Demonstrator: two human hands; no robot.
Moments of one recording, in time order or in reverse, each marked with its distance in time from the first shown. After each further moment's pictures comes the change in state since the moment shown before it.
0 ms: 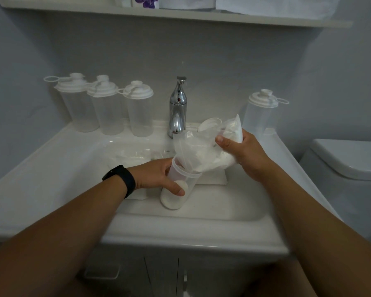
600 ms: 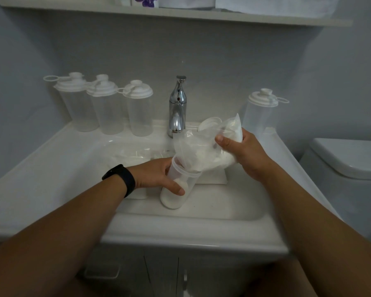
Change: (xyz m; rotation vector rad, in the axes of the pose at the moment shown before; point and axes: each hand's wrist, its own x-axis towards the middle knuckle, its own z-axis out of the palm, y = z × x) left_hand 0.000 0.001 0.000 0.012 0.005 -0.006; right_hand 0.001 0.001 -0.001 -0.018 0.003 -0.011
